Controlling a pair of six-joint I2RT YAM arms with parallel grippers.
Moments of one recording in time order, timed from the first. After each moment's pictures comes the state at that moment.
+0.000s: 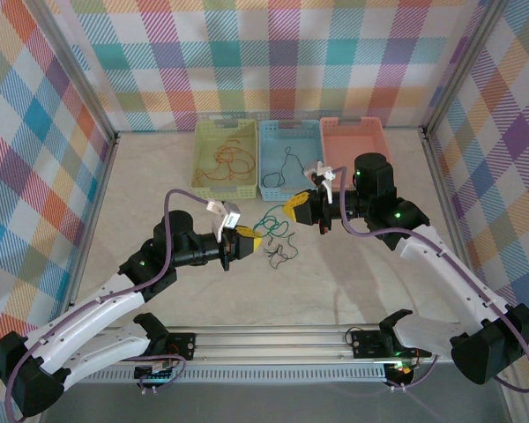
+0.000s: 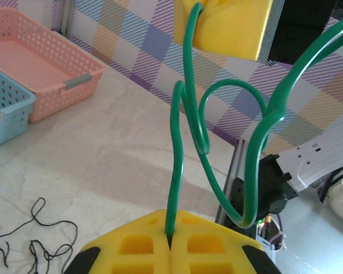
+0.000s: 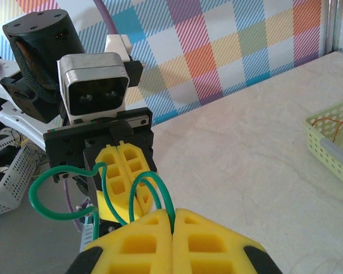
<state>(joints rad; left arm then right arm) -0.74 0.85 0.69 -0.06 0.48 -0.31 0.51 1.14 1.09 -0.34 -0.95 0.00</state>
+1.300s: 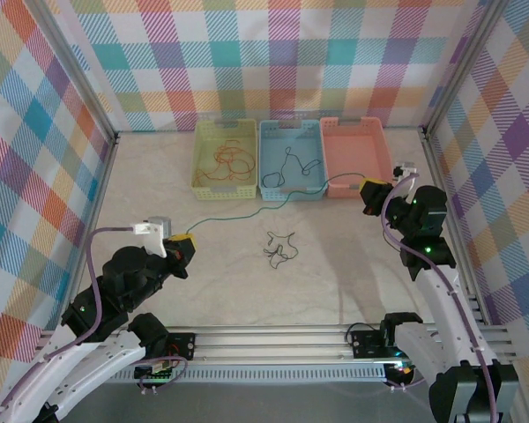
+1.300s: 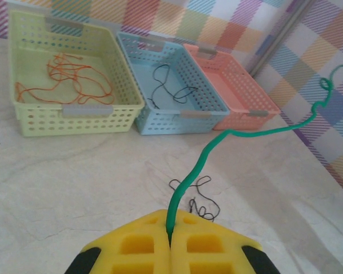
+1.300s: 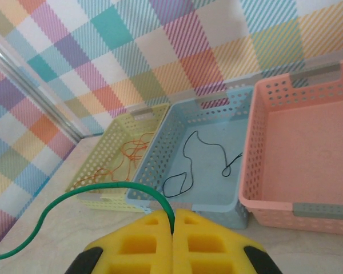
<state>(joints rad) -0.74 0.39 0.70 -0.61 -0.20 -0.47 0.03 0.86 0.68 0.00 -0.47 0.38</state>
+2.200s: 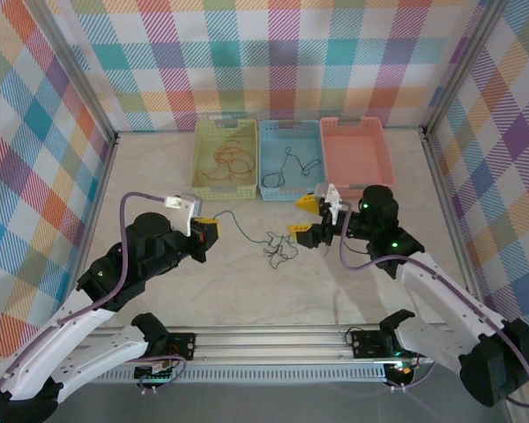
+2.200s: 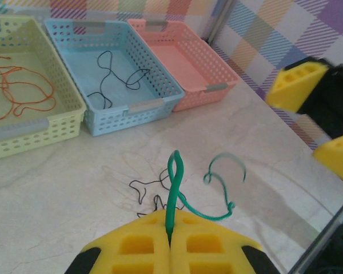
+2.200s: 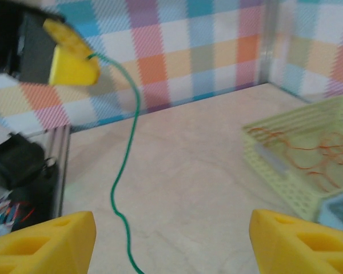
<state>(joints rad) -0.74 0.70 0.91 -0.58 -0.01 -0.36 0.50 1.02 0.72 0.08 -0.82 -0.09</state>
